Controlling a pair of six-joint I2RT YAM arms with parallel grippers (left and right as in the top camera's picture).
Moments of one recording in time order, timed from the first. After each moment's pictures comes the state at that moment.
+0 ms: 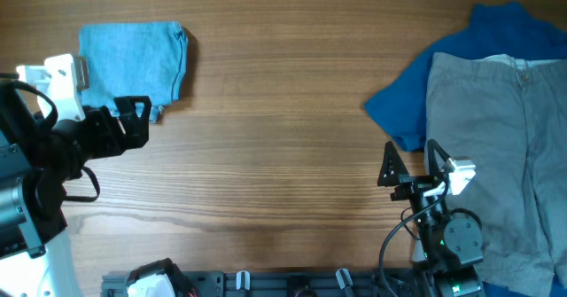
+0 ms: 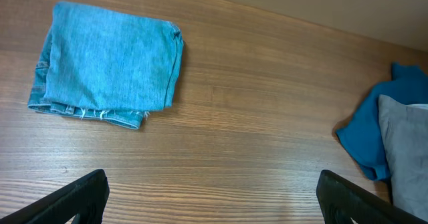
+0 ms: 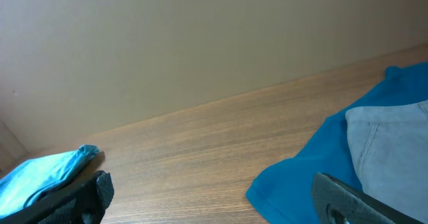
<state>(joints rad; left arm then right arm) 0.31 1.07 1.50 -1.23 0.40 0.01 0.23 0.02 0.01 0.01 0.08 0.36</state>
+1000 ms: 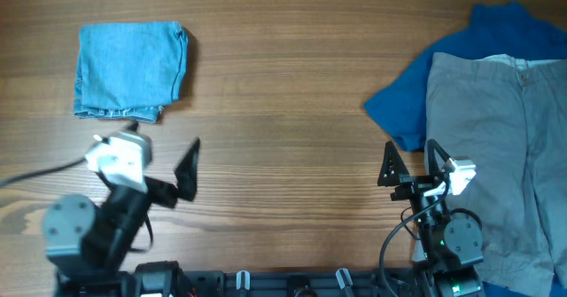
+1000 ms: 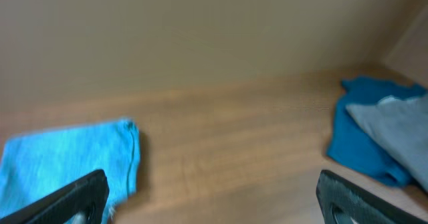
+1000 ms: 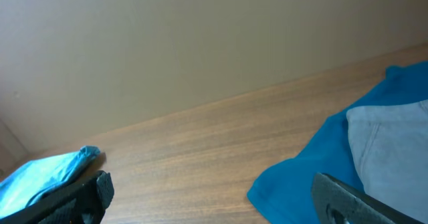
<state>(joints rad) 0.05 0.42 0.75 -0.55 0.37 0.02 0.23 0.01 0.01 0.01 0.08 0.36</state>
